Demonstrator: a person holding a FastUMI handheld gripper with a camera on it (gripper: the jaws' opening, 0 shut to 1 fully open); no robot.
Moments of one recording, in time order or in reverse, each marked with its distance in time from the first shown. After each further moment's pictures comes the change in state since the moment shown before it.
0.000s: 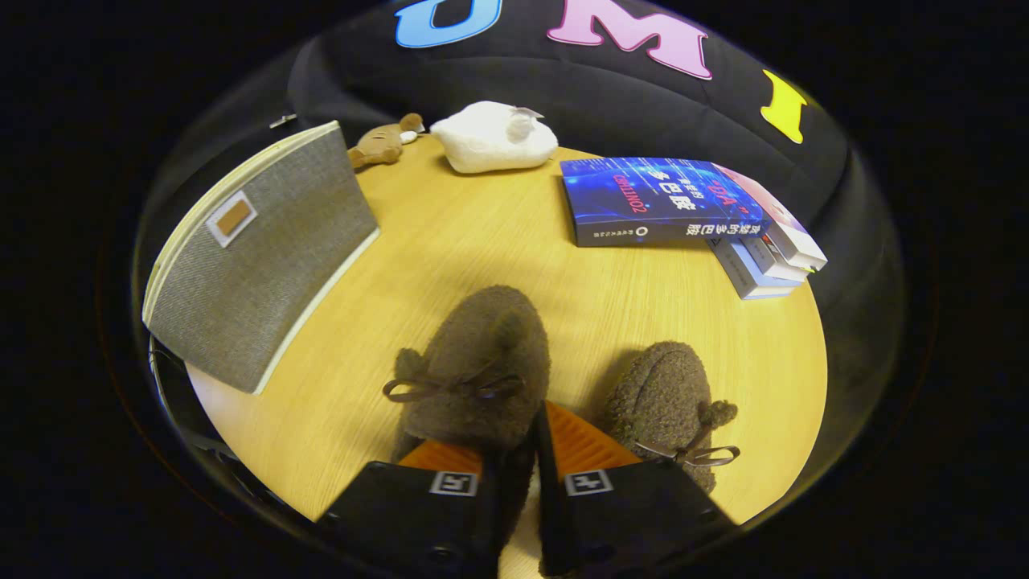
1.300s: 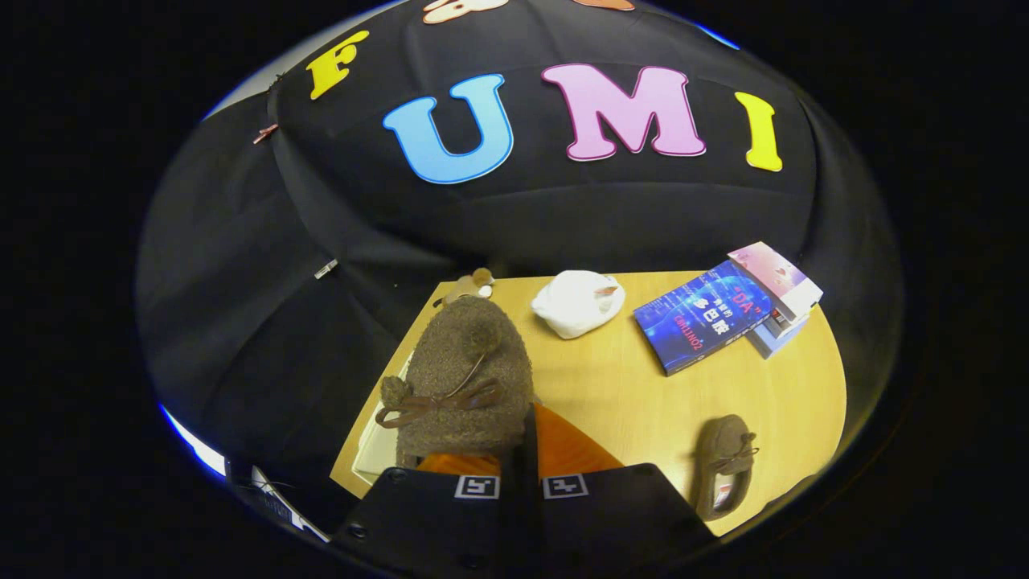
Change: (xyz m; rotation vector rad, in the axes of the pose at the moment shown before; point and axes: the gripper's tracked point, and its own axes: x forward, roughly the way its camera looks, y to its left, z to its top) arm -0.178 0.167 0.227 0.319 -0.254 0.187
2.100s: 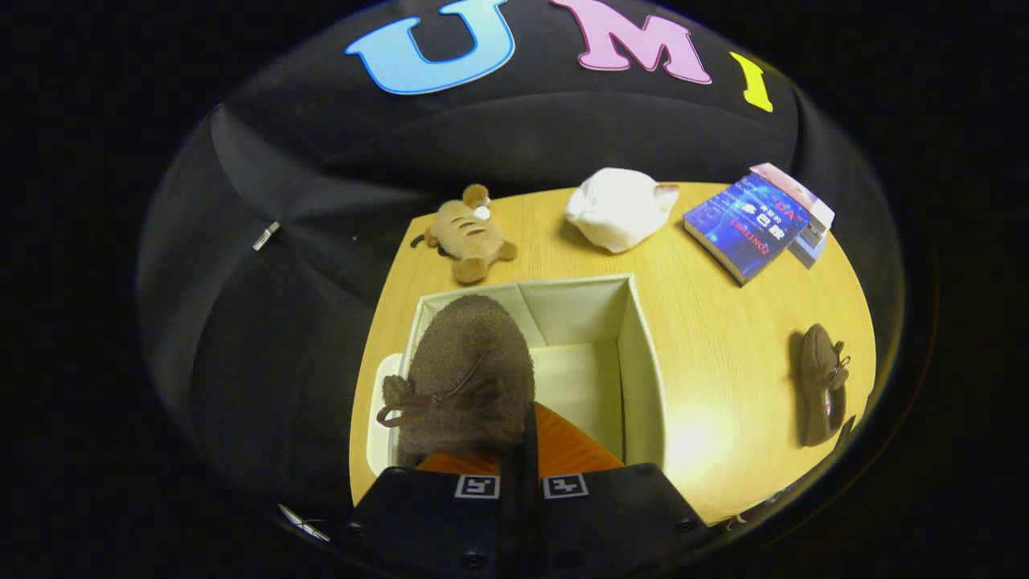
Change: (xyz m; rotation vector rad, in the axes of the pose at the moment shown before) arm 0.141 0.097 -0.103 0.145 0.235 -0.184
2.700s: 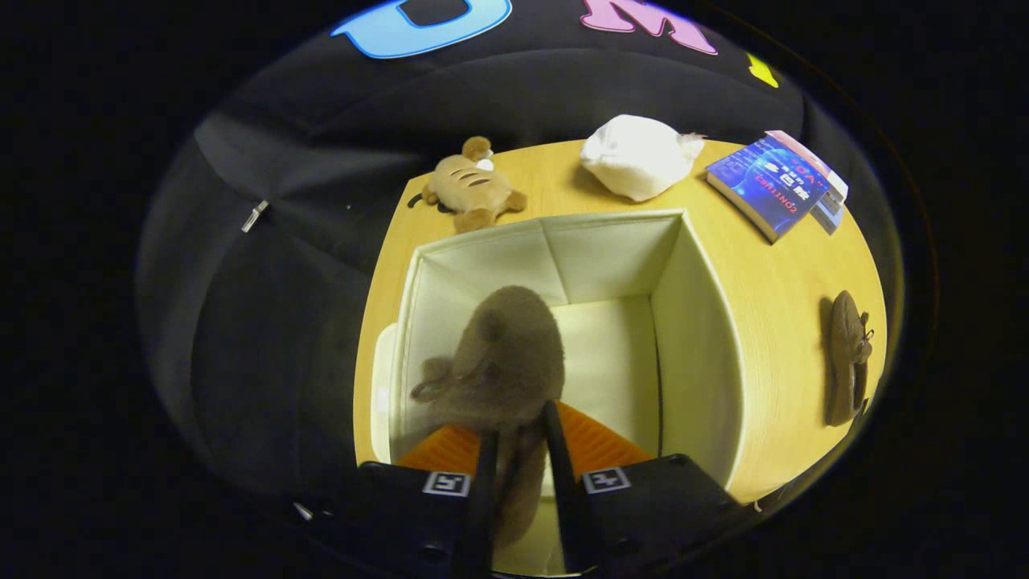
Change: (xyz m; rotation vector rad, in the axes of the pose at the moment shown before) arm 0.025 0.025 -0.033 0.013 0.151 0.060
